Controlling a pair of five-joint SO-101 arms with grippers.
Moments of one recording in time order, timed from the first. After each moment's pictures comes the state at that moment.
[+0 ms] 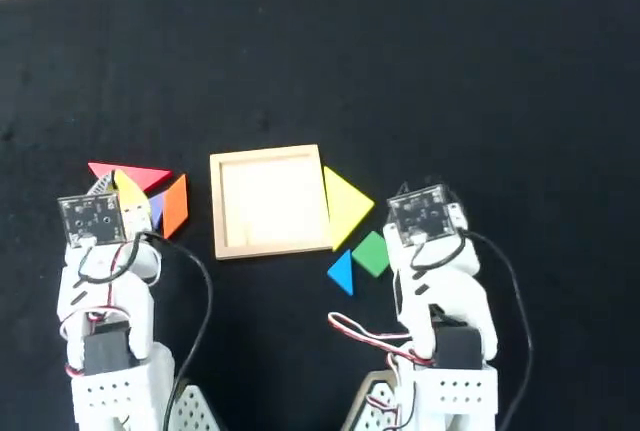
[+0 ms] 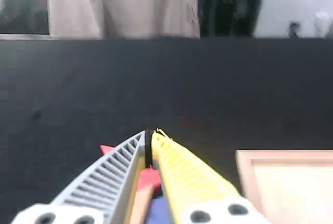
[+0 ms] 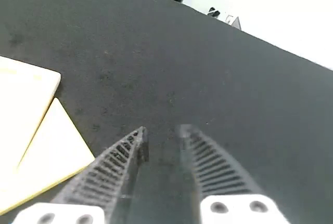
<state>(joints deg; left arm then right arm) -13.5 -104.0 95.9 33.5 -3.4 1.0 -103.7 96.7 38.5 25.5</state>
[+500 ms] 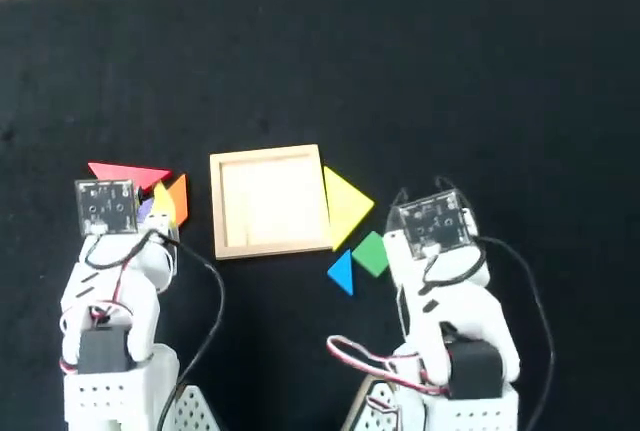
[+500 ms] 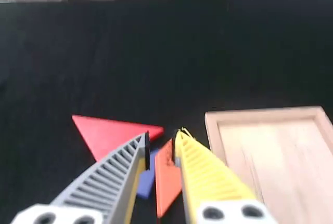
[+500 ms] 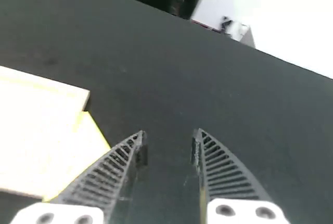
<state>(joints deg) -8.5 -96.2 85.2 47.3 -2.5 -3.5 -101.2 77.7 57.9 19.7</state>
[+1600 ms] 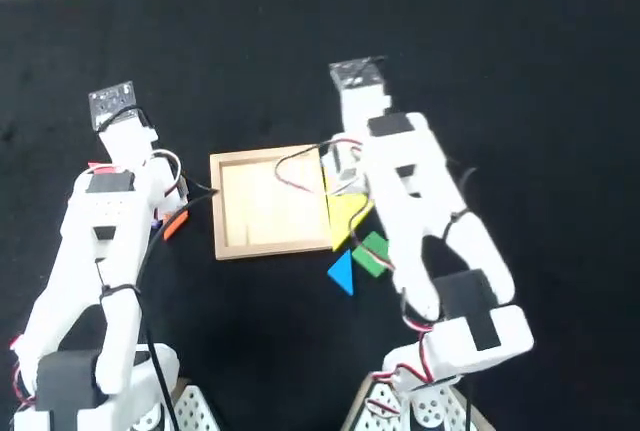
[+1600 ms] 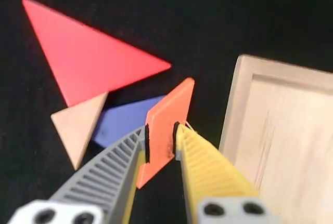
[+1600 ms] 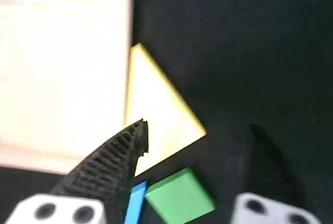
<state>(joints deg) -8.6 -18.5 47.3 44.3 13.4 -14.9 3.5 21.2 63.6 -1.1</state>
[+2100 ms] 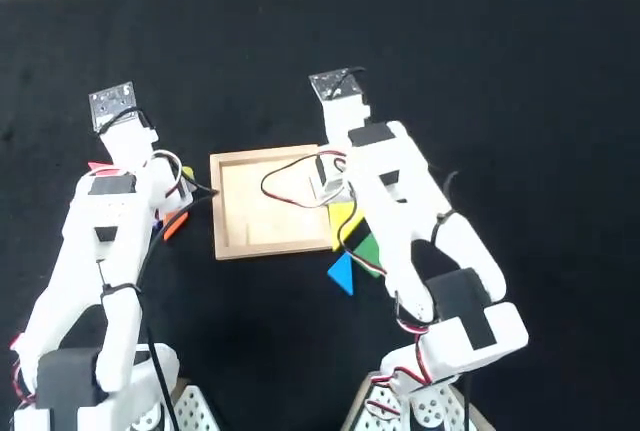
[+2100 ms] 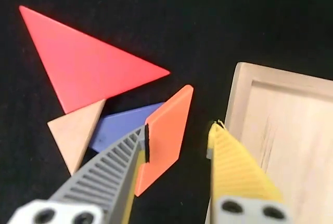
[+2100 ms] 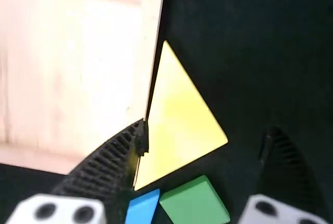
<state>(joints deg) -8.6 -18.2 48.2 42.0 13.4 -17.5 4.2 24.0 59.6 -1.8</state>
